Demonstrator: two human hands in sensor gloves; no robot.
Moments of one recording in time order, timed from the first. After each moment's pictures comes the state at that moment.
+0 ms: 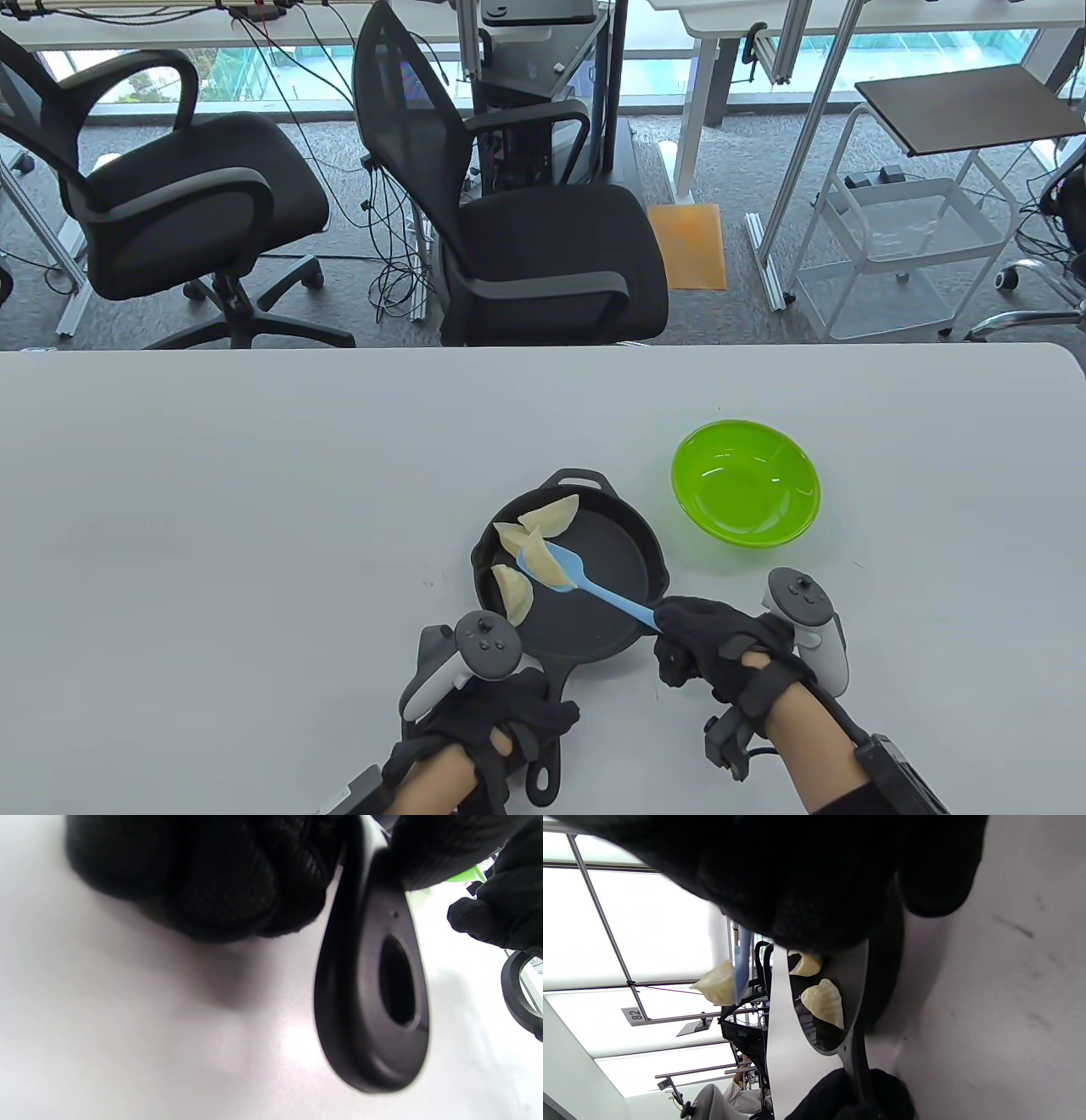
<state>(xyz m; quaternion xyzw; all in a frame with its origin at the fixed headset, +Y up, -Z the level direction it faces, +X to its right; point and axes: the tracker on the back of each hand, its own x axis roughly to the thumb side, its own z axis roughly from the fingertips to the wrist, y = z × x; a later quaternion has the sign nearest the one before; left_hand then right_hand) -0.100 -0.776 -0.234 -0.35 -0.08 0.26 0.90 0.201 -0.789 -0.279 0.02 0.27 0.70 0.66</state>
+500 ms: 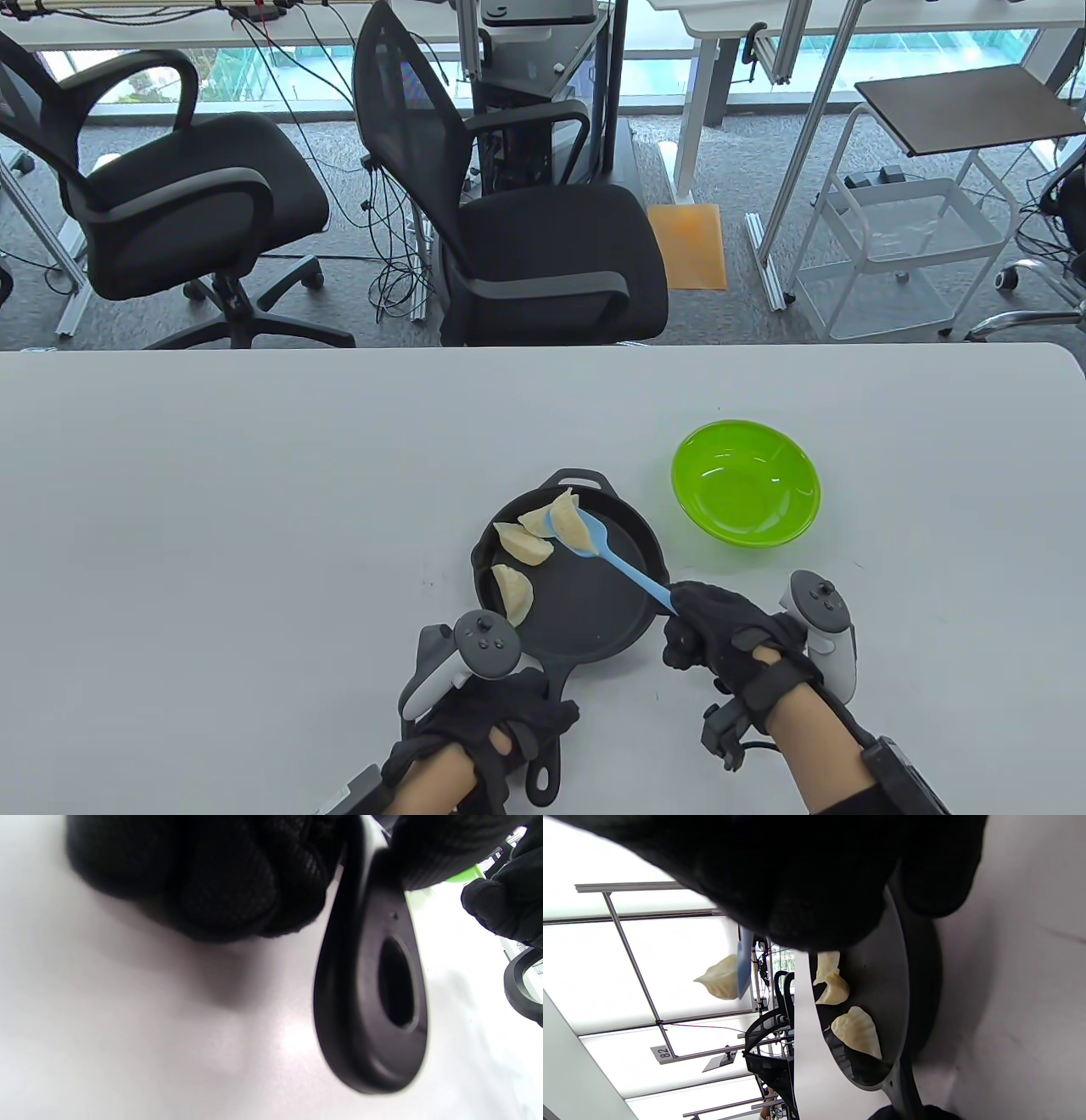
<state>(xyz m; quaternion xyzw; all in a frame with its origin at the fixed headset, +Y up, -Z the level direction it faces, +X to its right) -0.102 -0.775 -0.235 -0.36 -0.08 0.26 0.89 0.211 -0.785 -0.279 -0.01 0.22 0.68 0.70</state>
